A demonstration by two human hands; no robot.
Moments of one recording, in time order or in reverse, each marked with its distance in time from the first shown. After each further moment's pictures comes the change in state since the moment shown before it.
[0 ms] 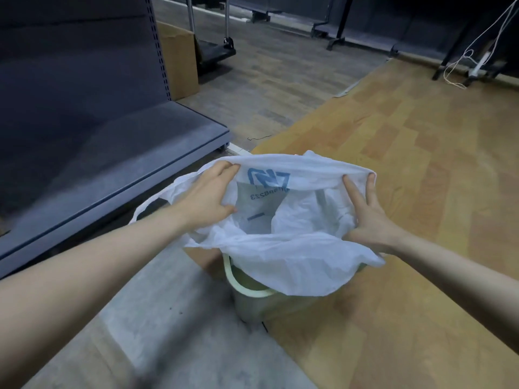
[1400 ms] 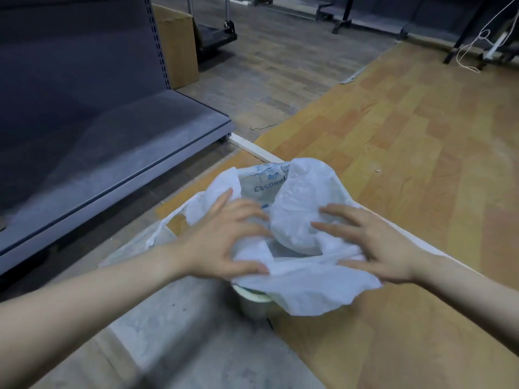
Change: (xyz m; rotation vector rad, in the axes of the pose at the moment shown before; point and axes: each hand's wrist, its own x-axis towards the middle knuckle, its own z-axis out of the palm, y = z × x) left_hand -0.048 0.008 0.029 -0.063 0.004 0.493; right_hand -0.018 0.008 0.013 -0.301 0.001 -0.693
